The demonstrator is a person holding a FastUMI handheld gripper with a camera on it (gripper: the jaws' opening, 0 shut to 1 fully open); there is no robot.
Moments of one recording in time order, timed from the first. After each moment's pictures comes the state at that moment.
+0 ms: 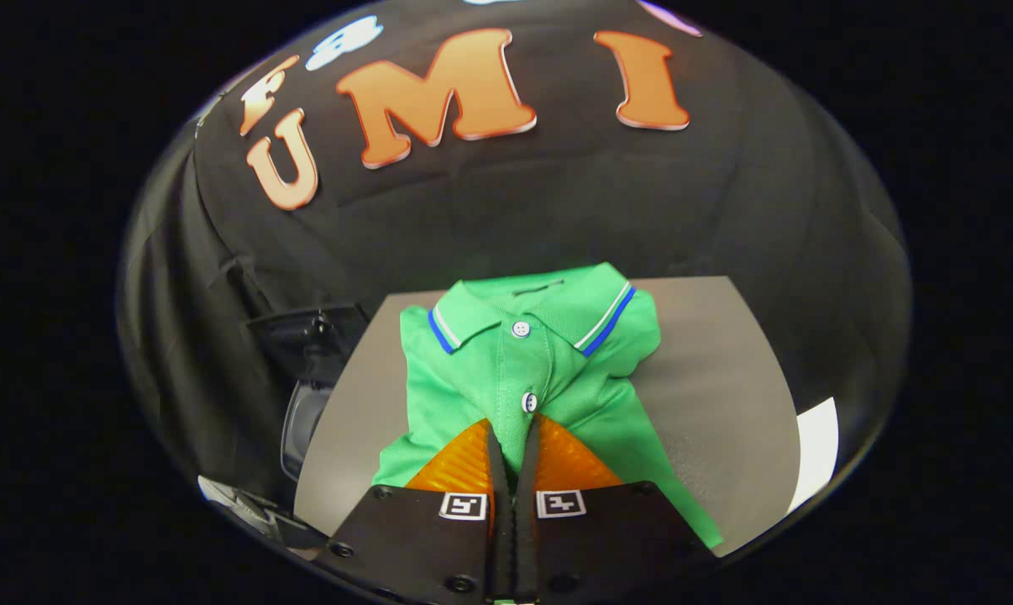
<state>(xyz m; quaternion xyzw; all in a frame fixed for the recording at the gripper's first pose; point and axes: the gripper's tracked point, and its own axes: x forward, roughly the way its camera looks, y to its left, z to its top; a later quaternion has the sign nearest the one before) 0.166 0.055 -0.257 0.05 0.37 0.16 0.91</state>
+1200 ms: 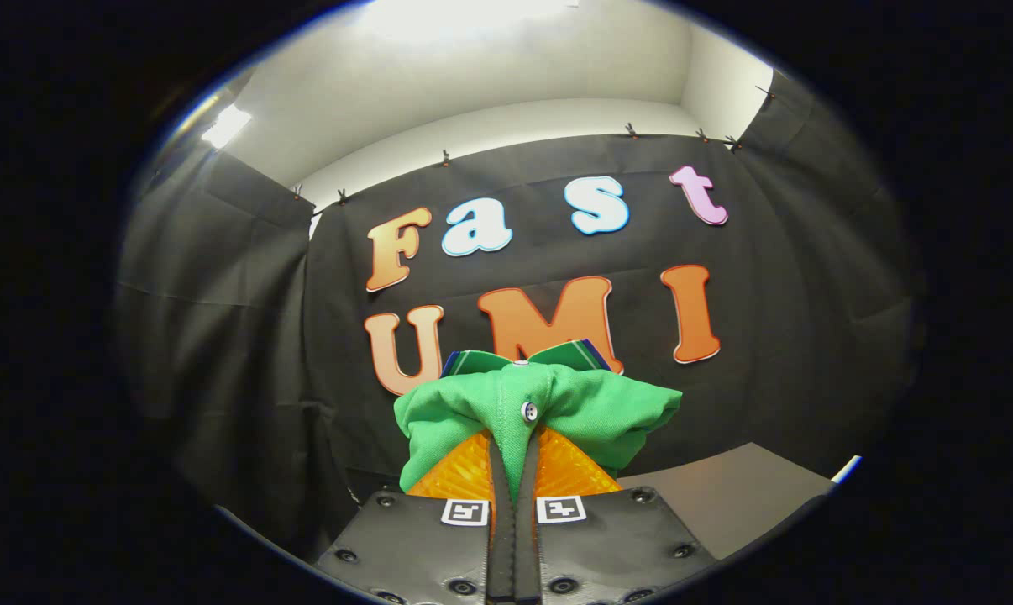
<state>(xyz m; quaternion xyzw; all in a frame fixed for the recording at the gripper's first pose) 0.066 0.207 -0.061 0.07 -0.02 0.22 0.97</state>
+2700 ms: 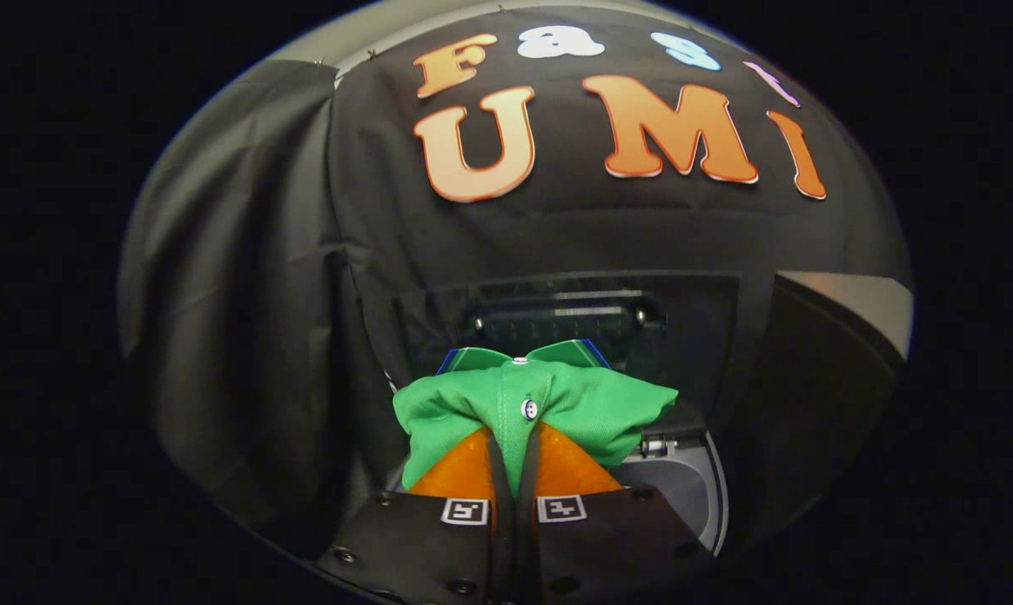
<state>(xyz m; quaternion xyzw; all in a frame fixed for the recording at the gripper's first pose) 0.108 0.500 -0.404 0.02 0.24 0.25 0.94</state>
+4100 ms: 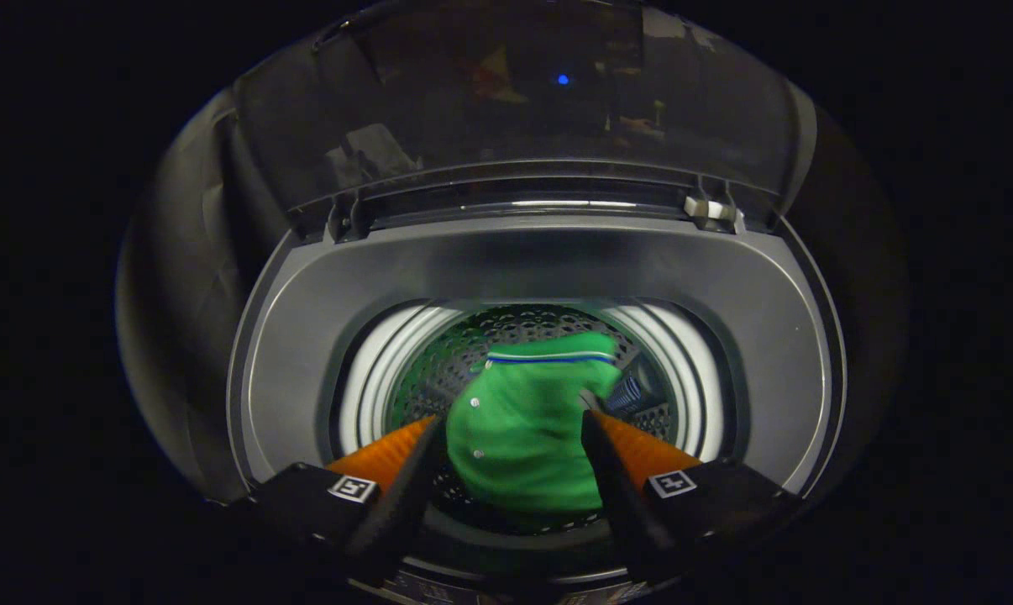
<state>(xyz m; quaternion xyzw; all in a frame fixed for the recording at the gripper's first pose) 0.078 0.483 -0.607 -0.03 0.54 0.16 0.83</state>
